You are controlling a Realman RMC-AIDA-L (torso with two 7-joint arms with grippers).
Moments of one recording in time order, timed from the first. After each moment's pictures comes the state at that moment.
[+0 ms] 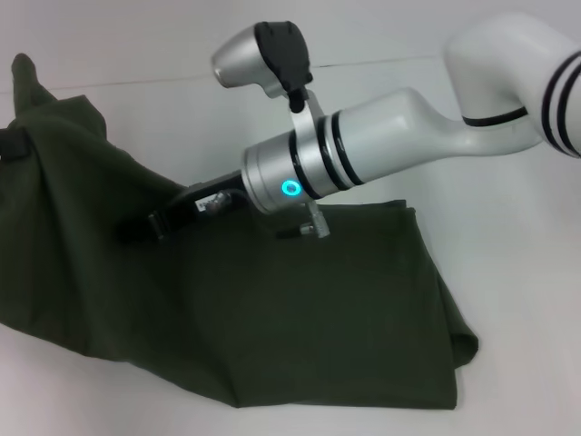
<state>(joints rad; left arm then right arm) -0.62 -1.96 0.25 0.97 2.18 2.03 -2.05 1.22 2.12 -0.71 0.01 -2.09 -1.03 1.78</state>
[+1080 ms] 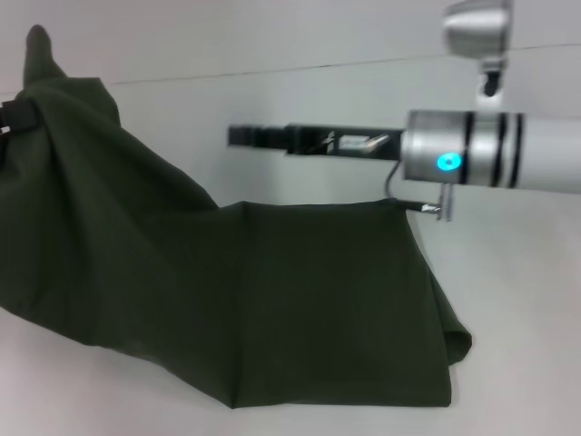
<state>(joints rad) -0.61 -1.98 0.26 0.97 2.09 2.02 -2.08 0.84 2.10 -0.54 -0.29 -1.96 -1.32 1.75</state>
